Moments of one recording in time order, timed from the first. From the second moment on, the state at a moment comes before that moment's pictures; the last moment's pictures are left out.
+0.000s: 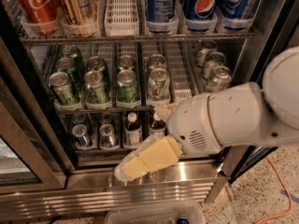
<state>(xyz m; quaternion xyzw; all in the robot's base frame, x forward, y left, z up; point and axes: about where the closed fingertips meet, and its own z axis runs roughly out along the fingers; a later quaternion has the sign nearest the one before) 0.378 0.008 0.912 -0.46 0.76 0.31 0.35</state>
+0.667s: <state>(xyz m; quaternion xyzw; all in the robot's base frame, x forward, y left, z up) 0.382 0.078 0.838 -0.40 0.77 0.35 0.35</state>
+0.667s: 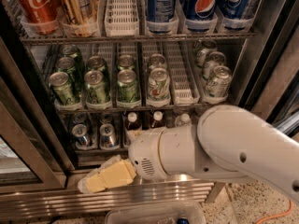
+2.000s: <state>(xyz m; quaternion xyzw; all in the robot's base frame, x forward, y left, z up) 0.446 0.119 0.846 -0.33 0.79 0.28 0.44</state>
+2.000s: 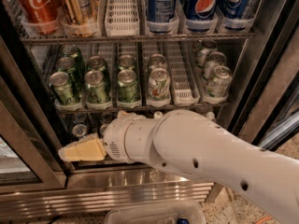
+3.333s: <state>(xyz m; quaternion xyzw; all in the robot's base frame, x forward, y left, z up) 0.464 0.225 0.847 -0.22 0.77 0.29 0.52</state>
